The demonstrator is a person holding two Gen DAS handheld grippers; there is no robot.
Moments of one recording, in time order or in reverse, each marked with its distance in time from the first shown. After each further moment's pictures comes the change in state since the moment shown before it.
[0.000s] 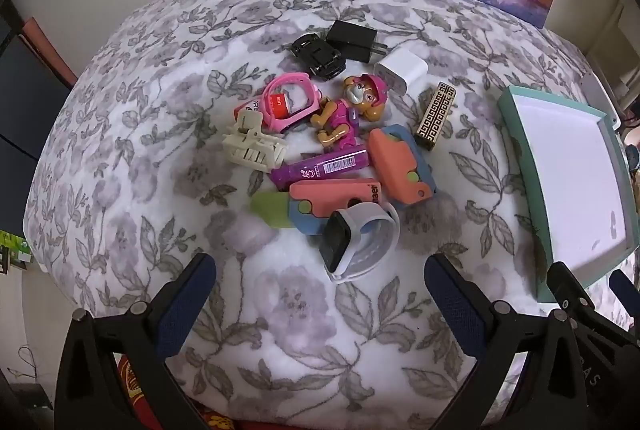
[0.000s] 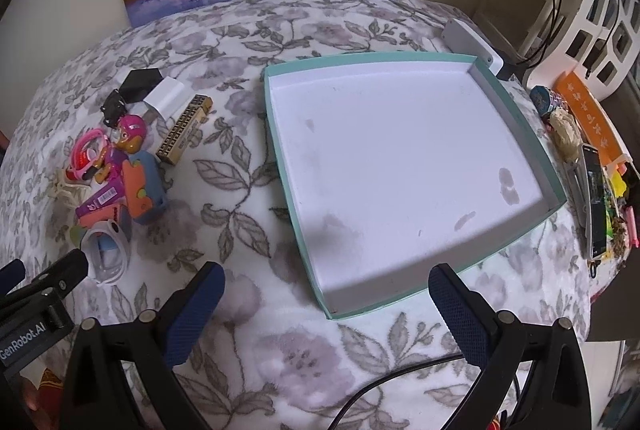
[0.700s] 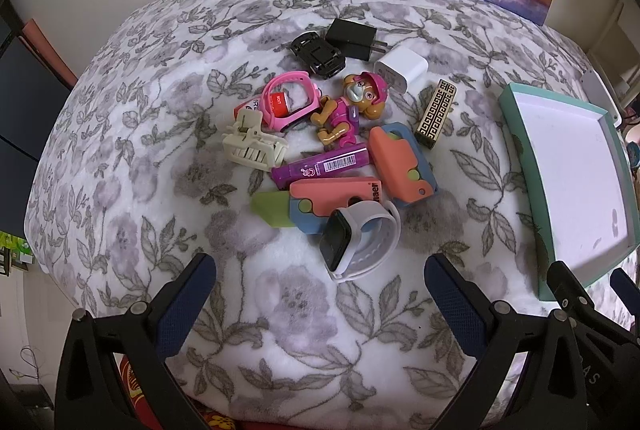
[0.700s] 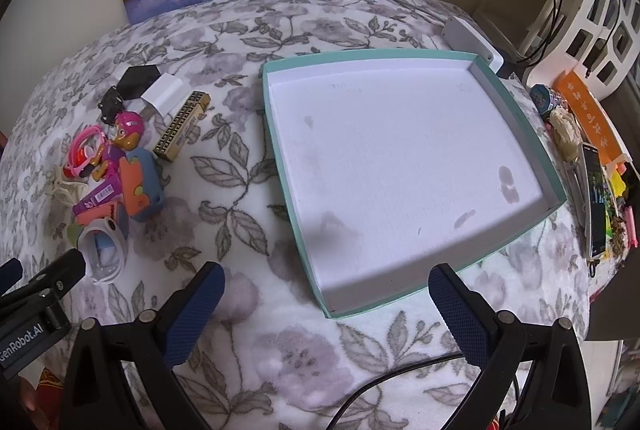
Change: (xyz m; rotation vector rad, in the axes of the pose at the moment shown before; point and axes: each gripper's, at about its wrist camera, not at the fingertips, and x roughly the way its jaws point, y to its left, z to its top) left arm 0.000 0.001 0.000 -0.001 -0.001 -0.001; right arm 0.002 0.000 -0.001 -0.004 0.005 -0.002
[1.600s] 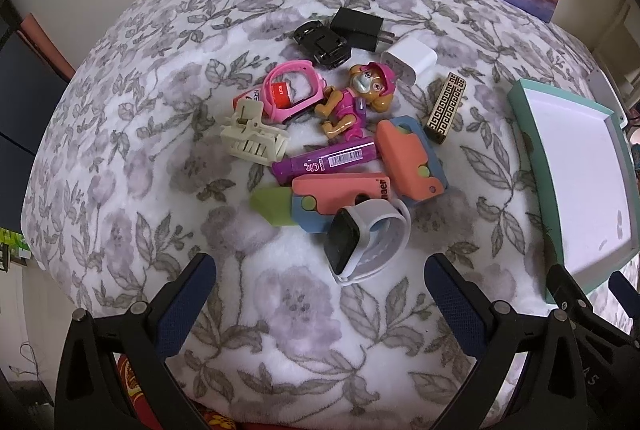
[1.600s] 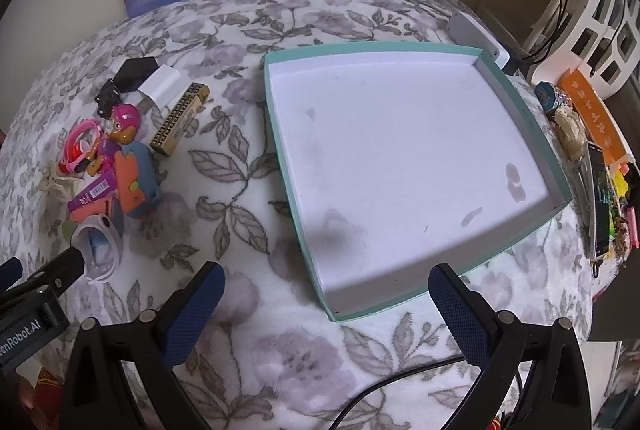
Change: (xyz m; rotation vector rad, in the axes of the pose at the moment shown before) left arm 0.016 0.005 0.000 -0.025 0.052 -0.060; right arm 0.011 0.003 -0.001 -0.008 0.019 -0.002
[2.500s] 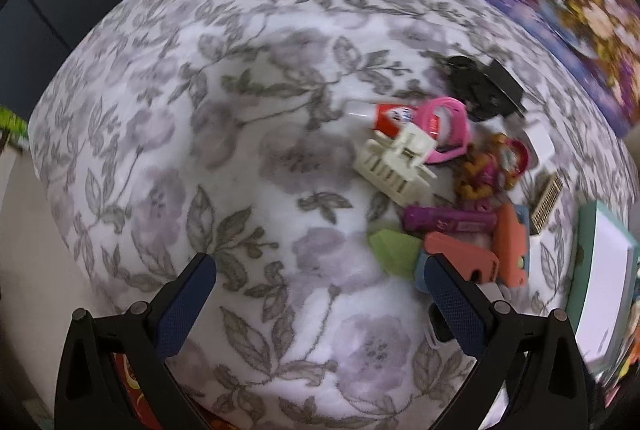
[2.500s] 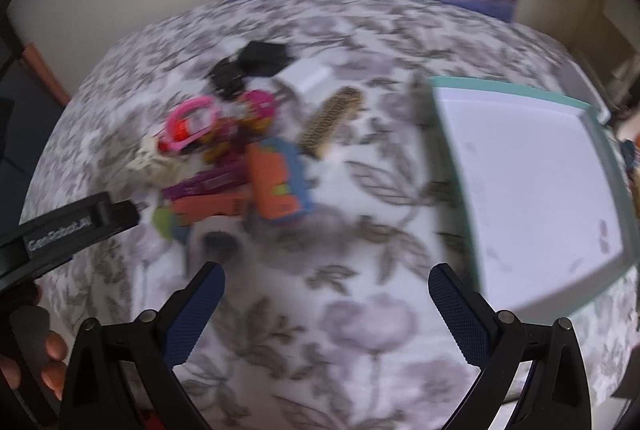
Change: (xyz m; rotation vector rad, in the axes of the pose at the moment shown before) left arm 0.018 0.100 0.016 -0.369 0.030 0.079; right arm -0.003 0.102 0.009 -0.181 -0.022 0.238
